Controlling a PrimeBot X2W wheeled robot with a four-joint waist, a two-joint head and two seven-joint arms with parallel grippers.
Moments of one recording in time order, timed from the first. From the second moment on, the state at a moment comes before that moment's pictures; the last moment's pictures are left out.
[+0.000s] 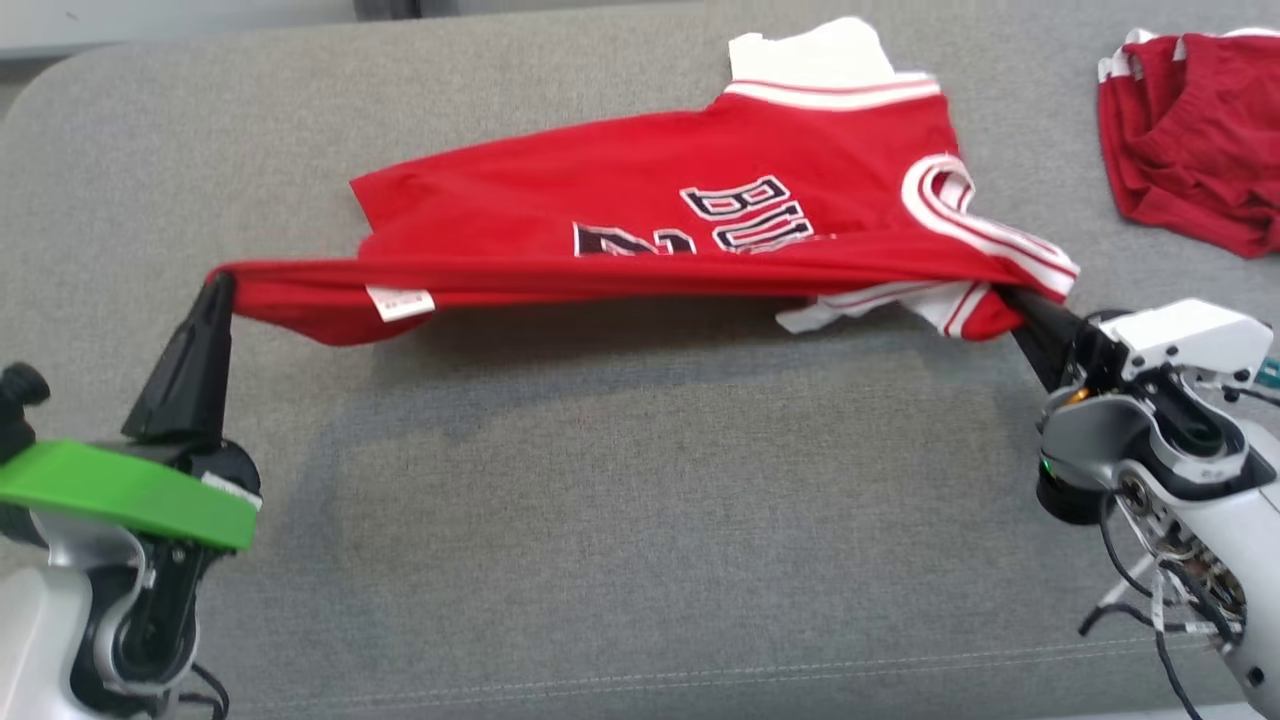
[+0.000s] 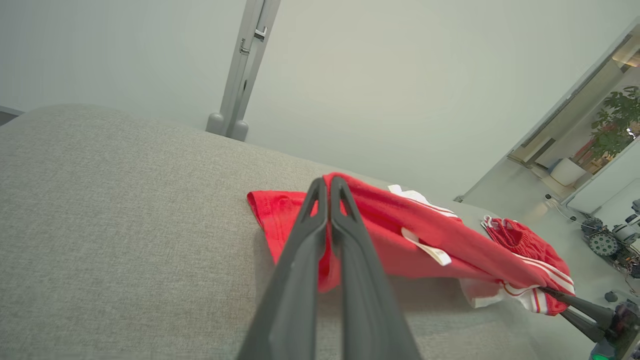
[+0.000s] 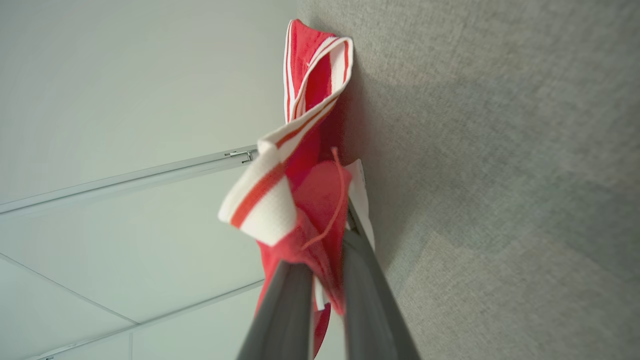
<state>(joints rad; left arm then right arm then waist) -0.21 0.40 -0.23 -0.08 -1.00 -0.02 -0.07 -0.45 -0.43 0.52 0.38 2.12 -0.13 0.02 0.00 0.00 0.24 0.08</state>
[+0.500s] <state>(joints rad) -0.04 0.40 -0.20 -0.27 -1.03 0.02 -0.11 -0.29 -0.60 0.53 0.12 2.30 -0.13 0.03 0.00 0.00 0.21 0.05</state>
